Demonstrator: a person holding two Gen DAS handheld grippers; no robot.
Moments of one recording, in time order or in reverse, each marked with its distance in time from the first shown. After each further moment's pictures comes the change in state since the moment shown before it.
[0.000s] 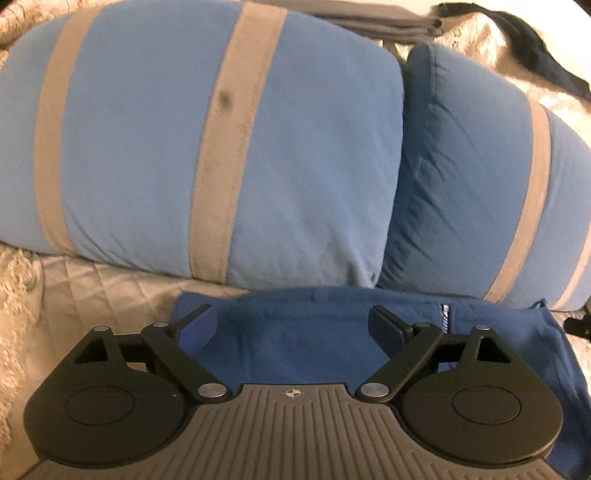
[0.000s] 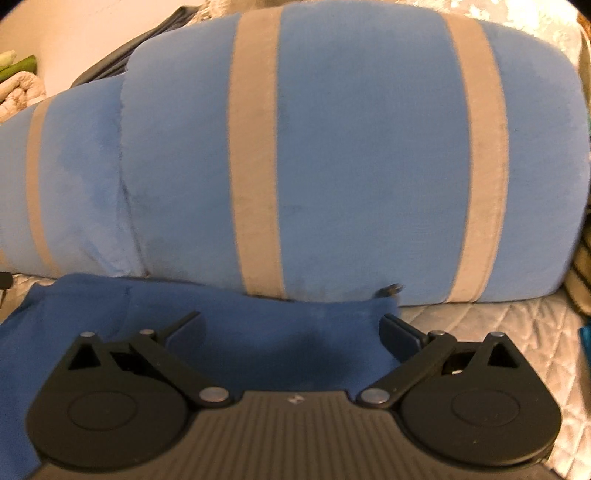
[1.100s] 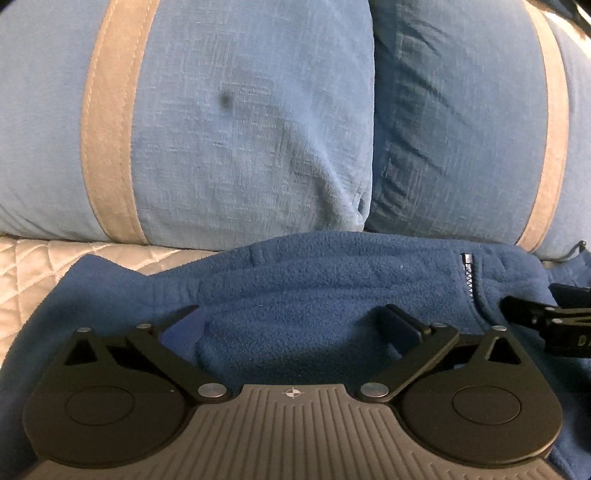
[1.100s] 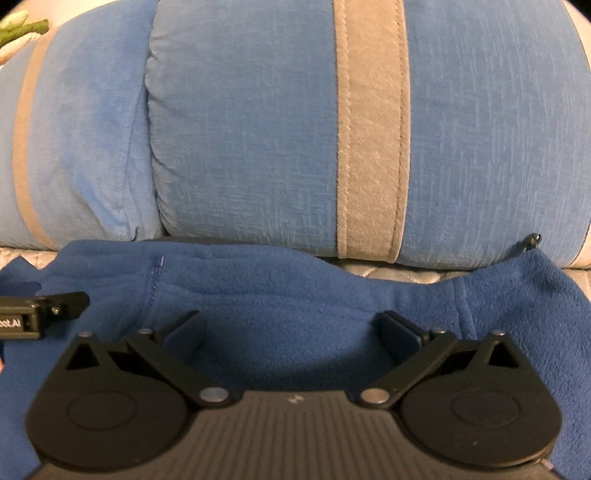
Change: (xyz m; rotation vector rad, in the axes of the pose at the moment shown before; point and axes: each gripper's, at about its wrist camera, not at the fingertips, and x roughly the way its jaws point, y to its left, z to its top) left arm 0.097 -0.029 -0.053 0.094 -0.011 0.008; right arm 0.095 0.065 -0.055 -0.037 -0.029 0.006
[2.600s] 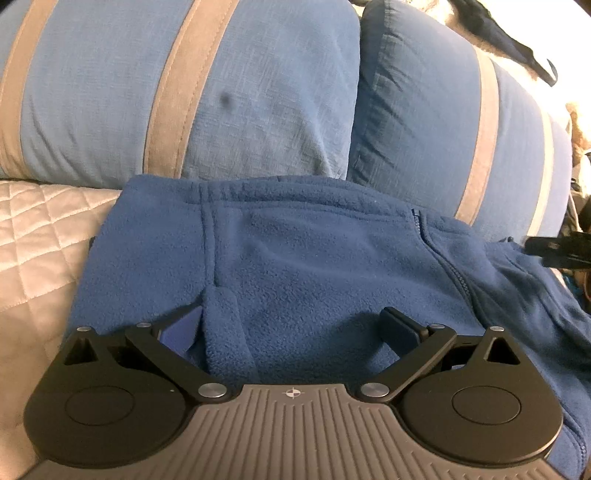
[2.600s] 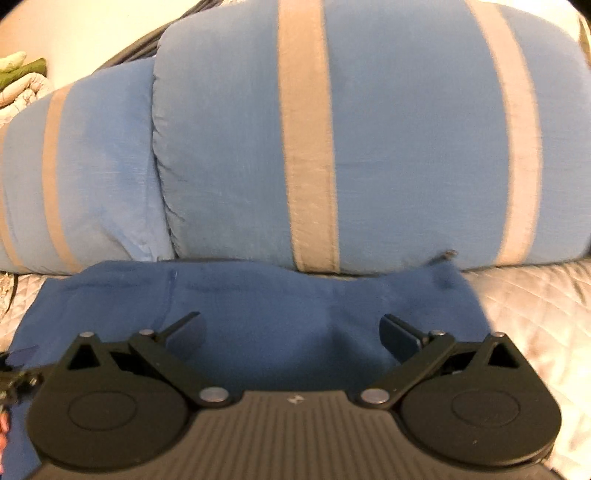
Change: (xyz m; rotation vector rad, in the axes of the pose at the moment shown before) left arm -0.072 0.053 -0.067 -0.071 -0.056 -0.203; right arm -0.108 -0.037 0.003 0.084 -0.021 0.005
